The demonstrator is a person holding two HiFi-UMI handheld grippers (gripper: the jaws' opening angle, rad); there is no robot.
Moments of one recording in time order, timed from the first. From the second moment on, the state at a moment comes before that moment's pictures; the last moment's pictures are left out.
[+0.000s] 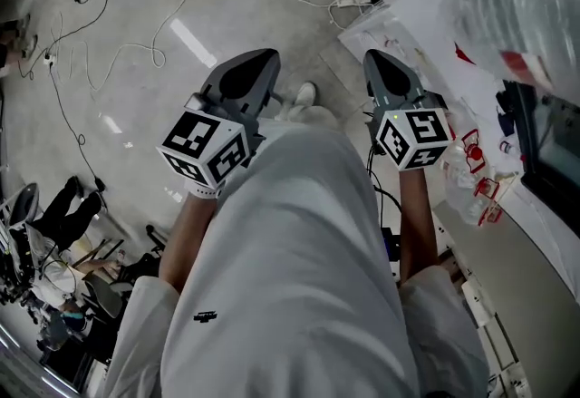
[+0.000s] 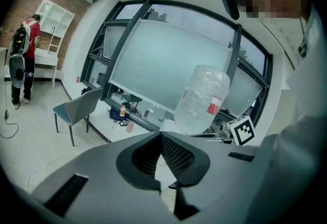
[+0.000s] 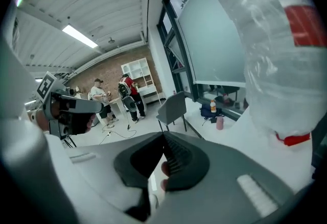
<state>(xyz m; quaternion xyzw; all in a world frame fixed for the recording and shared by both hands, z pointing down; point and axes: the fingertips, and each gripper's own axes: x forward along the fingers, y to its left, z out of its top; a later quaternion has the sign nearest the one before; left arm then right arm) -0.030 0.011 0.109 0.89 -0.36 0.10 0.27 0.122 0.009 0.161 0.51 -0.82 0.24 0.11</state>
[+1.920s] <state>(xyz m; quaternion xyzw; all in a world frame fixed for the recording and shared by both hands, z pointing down) 0.004 0.008 0.042 0.91 -0.33 0.07 0.22 0.111 0.021 0.056 0.50 -0.86 0.11 0.07</state>
